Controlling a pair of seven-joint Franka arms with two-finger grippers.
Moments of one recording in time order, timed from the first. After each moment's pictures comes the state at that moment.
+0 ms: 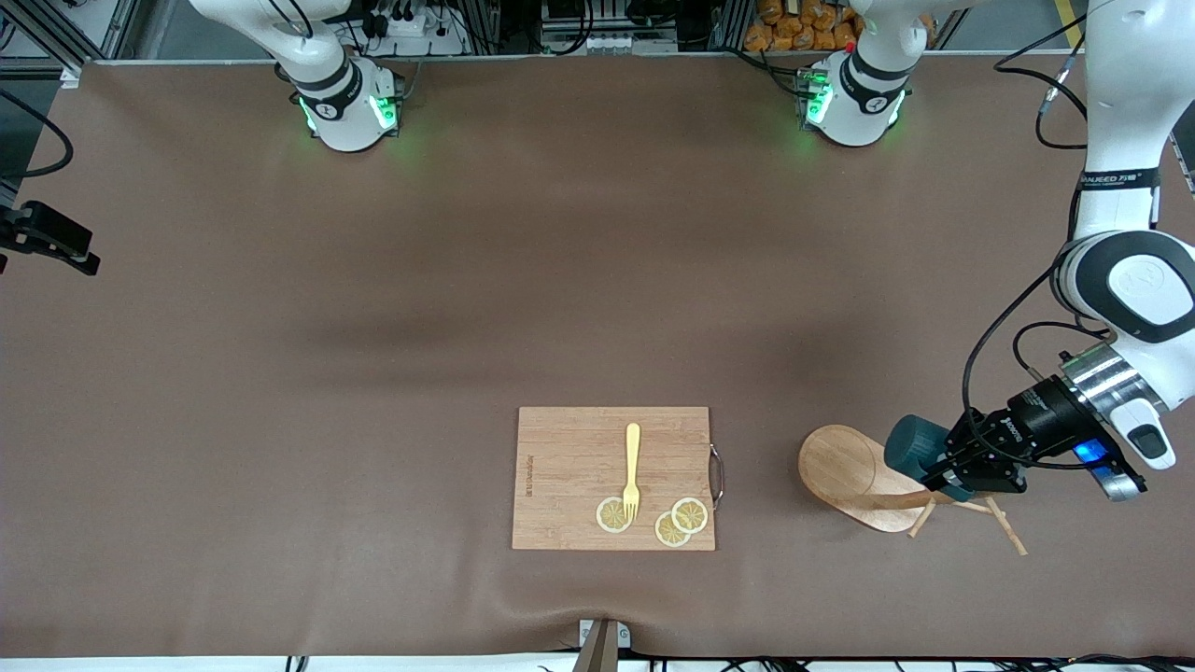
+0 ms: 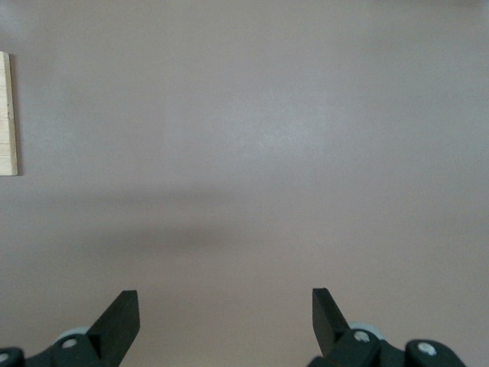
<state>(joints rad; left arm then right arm) 0.13 0.47 -0.13 -1.58 -1.03 2.27 -0.52 0.05 0.07 -0.11 -1.42 -0.05 1.53 -0.07</state>
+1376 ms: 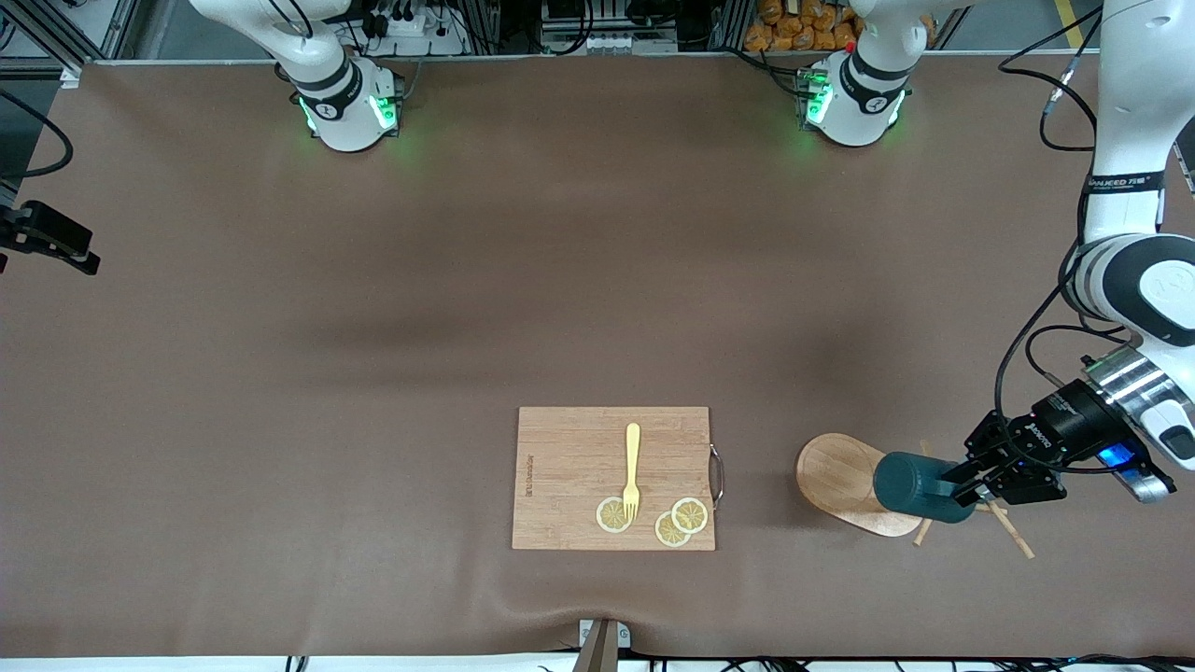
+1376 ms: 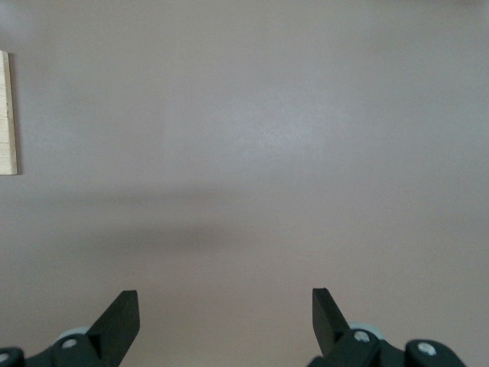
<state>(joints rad) 0.18 0.48 -0.14 -1.57 -1.09 2.27 -0.47 0.05 0.07 -0.11 -1.42 -0.05 1.52 -0.07</state>
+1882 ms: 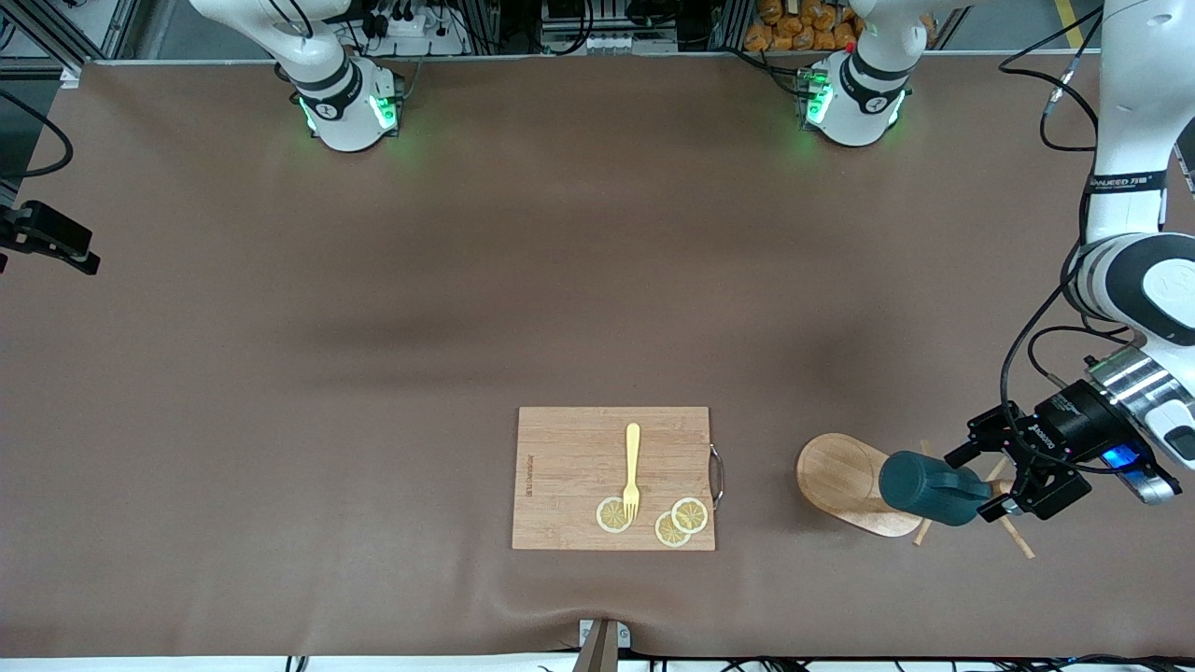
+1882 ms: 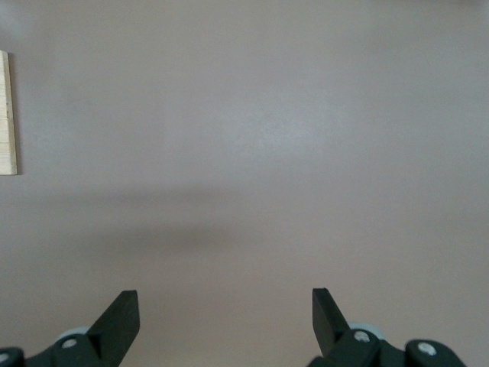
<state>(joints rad) 0.18 0.48 -0.14 -1.56 -1.08 2.27 -0.47 0.05 0.07 -0.11 -1.42 -0.05 1.52 -0.07</state>
